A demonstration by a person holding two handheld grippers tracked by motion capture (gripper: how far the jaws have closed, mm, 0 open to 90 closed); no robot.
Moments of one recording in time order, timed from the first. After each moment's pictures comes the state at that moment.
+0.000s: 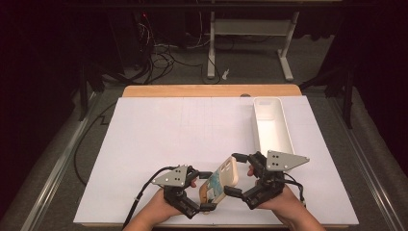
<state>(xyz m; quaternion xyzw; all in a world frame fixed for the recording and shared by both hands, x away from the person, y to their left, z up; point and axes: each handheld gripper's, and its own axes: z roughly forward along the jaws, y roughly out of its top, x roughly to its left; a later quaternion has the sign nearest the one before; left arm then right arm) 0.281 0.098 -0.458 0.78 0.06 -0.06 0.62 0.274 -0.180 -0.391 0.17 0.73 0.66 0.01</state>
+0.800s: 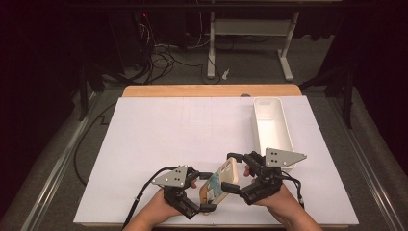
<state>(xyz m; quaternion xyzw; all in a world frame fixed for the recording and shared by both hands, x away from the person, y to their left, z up) 0.281 0.098 -0.459 0.78 0.05 -0.07 0.62 0.280 -0.177 -0.392 0.17 0.72 0.67 -0.01</state>
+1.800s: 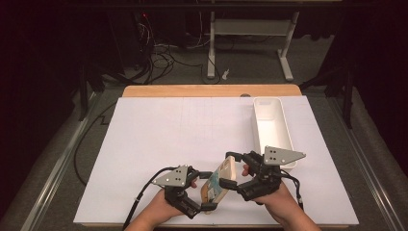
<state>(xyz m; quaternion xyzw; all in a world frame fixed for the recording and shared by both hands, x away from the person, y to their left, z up) 0.281 0.097 -0.461 0.78 0.07 -0.06 0.62 0.282 -0.174 -0.389 0.19 0.72 0.67 -0.01</state>
